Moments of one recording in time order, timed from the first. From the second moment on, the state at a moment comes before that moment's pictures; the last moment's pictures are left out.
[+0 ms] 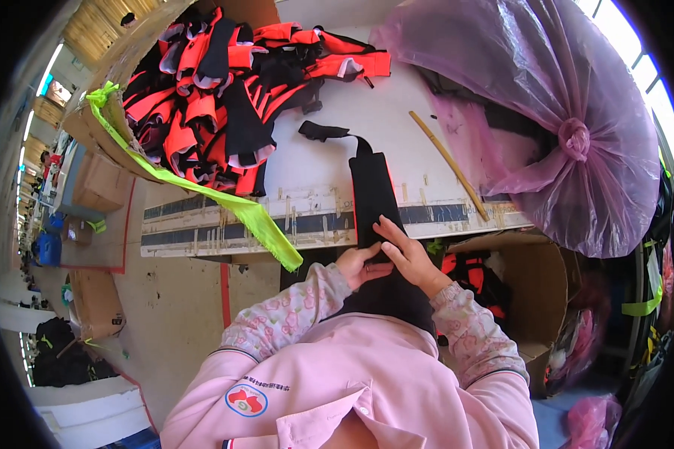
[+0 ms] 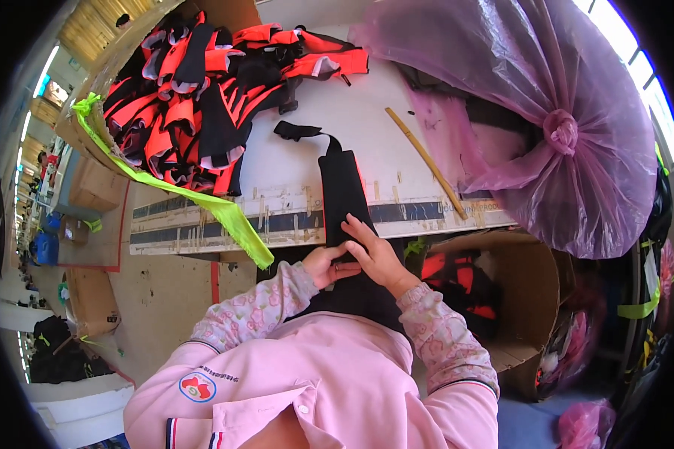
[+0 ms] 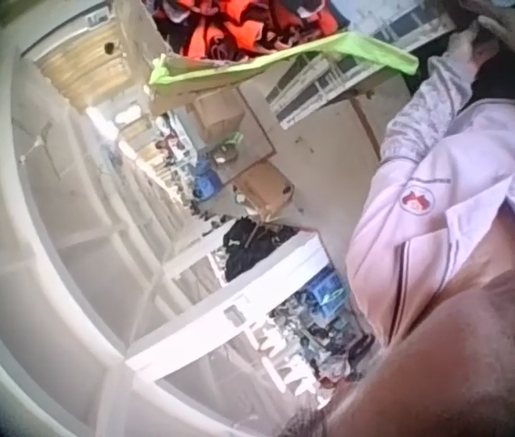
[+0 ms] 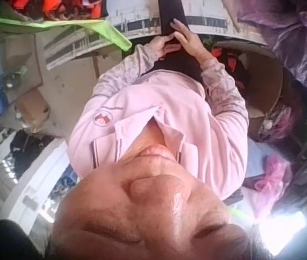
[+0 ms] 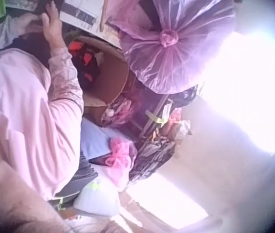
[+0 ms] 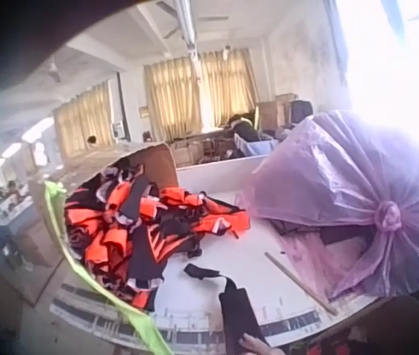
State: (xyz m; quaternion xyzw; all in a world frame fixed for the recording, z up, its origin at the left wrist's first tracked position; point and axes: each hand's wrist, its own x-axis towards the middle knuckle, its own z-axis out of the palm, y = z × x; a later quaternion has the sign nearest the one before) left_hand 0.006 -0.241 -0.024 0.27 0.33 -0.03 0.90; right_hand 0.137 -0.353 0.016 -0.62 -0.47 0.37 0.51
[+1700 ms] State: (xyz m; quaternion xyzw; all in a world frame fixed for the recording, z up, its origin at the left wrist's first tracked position) left_hand 0.043 -0.169 0.035 0.55 0.33 0.34 0.69; right_hand 0.191 -0.412 0.056 -0.72 -0.42 0.30 0.46
